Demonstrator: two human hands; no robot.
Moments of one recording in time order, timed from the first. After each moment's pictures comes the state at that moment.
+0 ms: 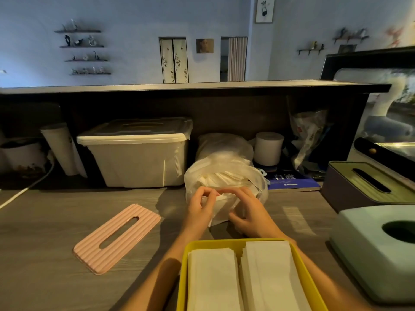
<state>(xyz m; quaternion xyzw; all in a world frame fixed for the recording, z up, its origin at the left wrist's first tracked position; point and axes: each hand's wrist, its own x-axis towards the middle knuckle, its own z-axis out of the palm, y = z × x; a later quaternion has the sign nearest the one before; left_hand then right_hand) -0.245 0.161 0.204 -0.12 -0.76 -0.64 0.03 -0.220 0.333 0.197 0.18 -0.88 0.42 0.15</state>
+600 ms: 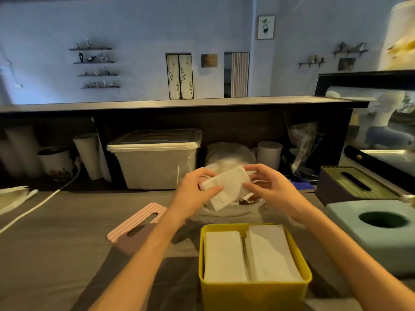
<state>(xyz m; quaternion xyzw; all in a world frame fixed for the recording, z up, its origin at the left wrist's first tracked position) -0.184 0.105 0.302 -0.23 -0.82 -0.52 0.08 -0.151 0.340 0.301 0.14 -0.82 0.54 0.13</state>
